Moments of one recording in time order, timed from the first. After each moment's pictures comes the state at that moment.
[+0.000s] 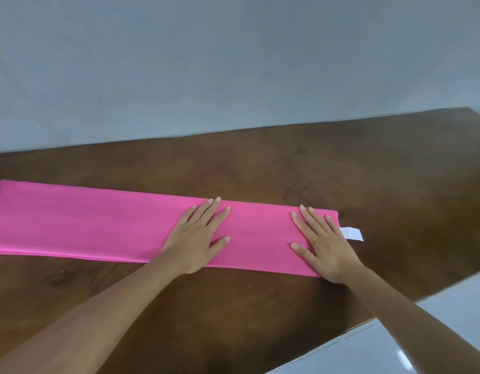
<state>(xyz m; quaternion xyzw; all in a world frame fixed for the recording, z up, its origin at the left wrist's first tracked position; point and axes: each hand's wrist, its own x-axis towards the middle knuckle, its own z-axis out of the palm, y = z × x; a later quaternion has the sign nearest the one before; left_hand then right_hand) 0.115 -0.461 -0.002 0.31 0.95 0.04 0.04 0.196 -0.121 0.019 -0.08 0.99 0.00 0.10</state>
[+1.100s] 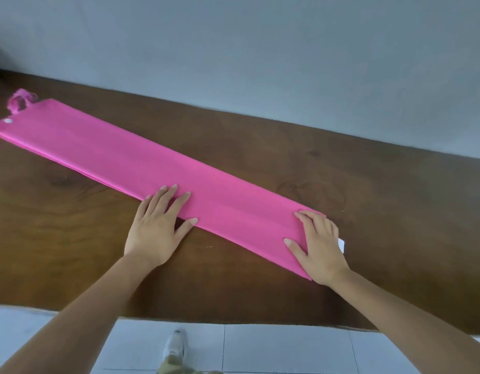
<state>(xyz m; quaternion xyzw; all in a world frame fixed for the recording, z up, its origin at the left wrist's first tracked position) 0.230 -0.434 -0.011 -0.01 0.99 0.11 -0.04 0.192 -0.060 0.004 -0.16 0.98 -0.08 -0.02</state>
